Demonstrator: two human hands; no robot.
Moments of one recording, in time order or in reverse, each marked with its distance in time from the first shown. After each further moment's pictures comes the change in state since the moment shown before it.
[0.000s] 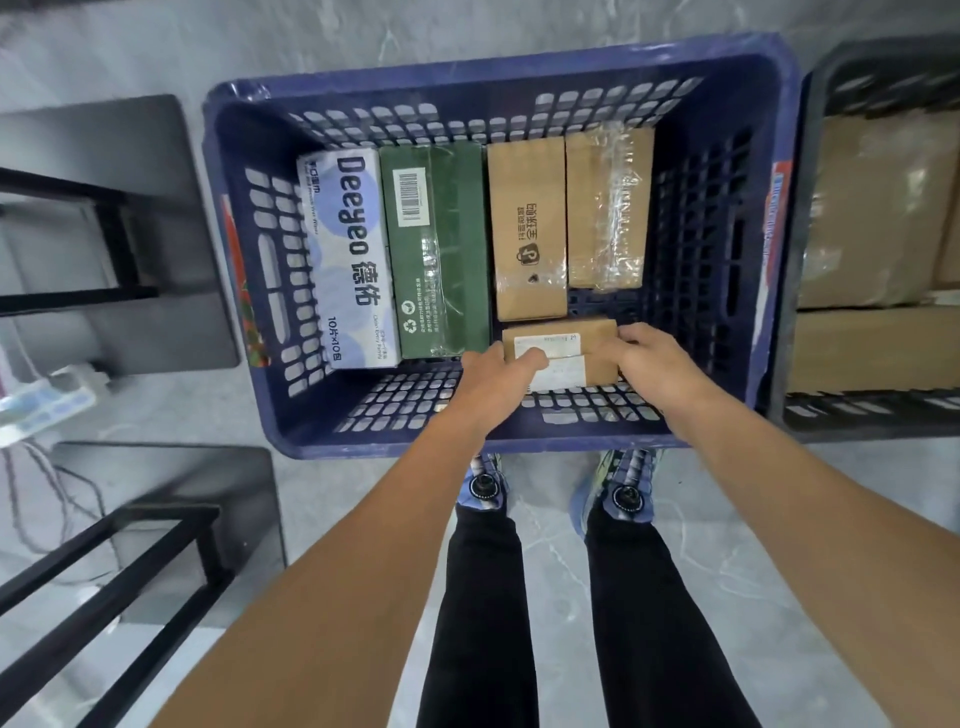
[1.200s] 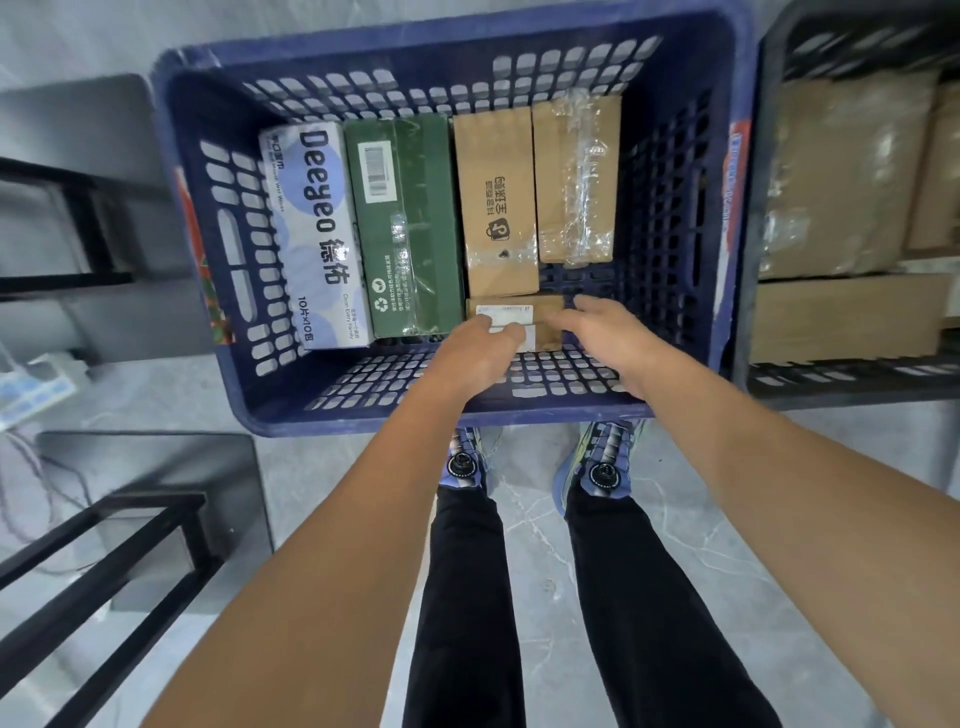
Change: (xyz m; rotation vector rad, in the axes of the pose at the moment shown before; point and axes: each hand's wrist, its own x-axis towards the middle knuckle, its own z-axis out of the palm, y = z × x) left_hand -0.004 0.019 0.012 0.261 0.064 0.021; right_hand 0.007 -0.005 0.003 0.027 -0.141 -0.033
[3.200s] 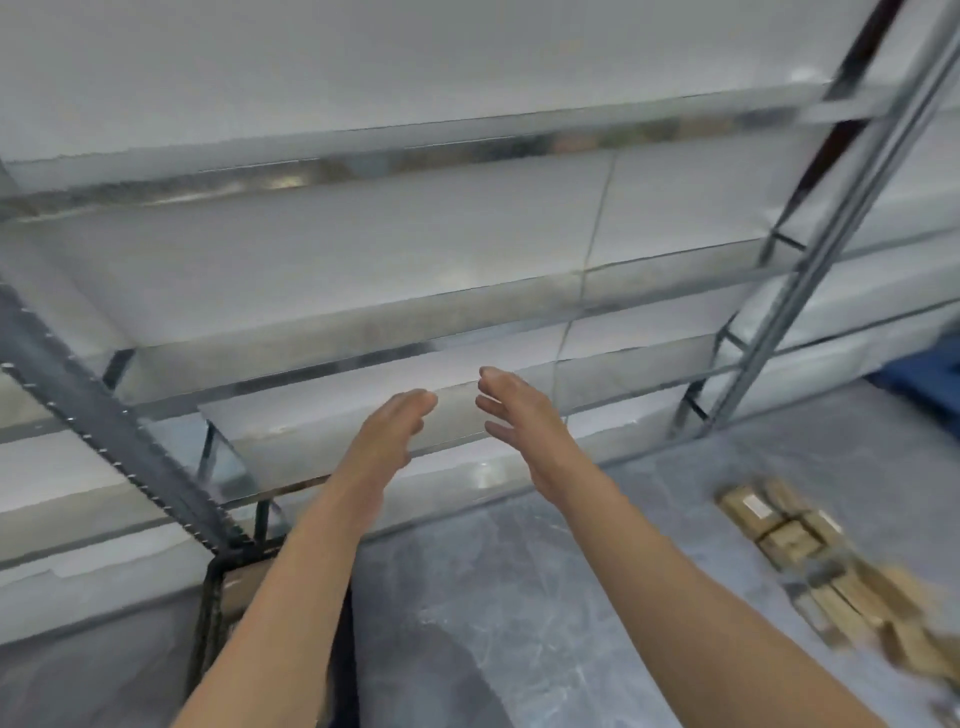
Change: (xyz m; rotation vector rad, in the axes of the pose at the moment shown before) left_hand -0.849 0.094 0.244 0.850 -0.794 1.215; right_hand -0.914 0.226 0.027 1.533 1.534 -0.631
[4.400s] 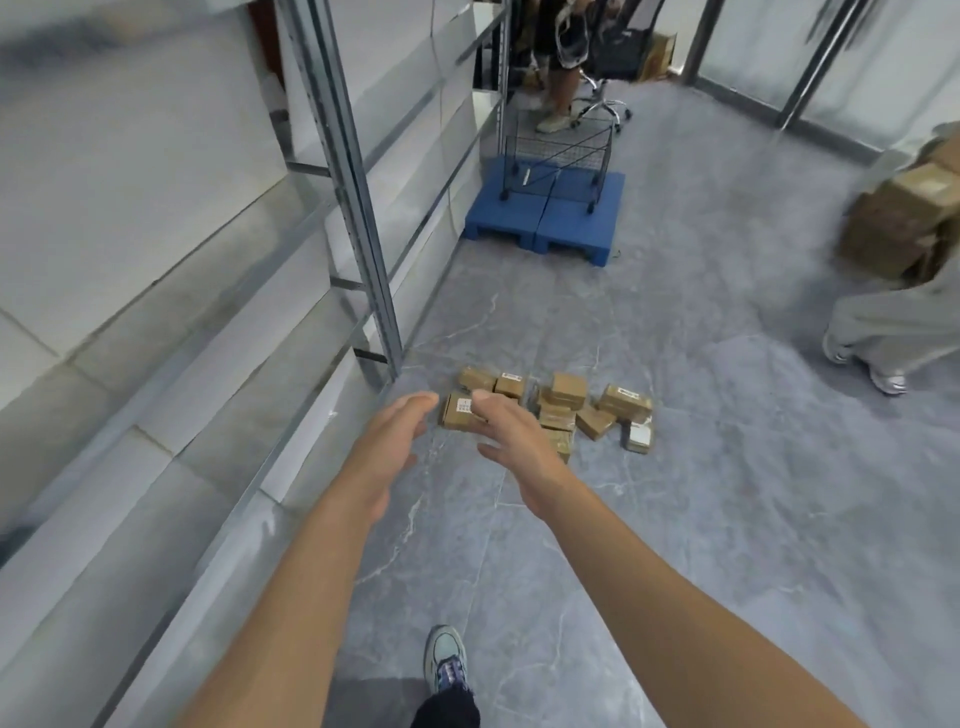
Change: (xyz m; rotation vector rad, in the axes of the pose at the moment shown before) left_hand 0.173 0.051 0.517 0.304 -0.933 -0.052; right_hand -0.015 0.063 -0.433 0.283 0.930 0.136
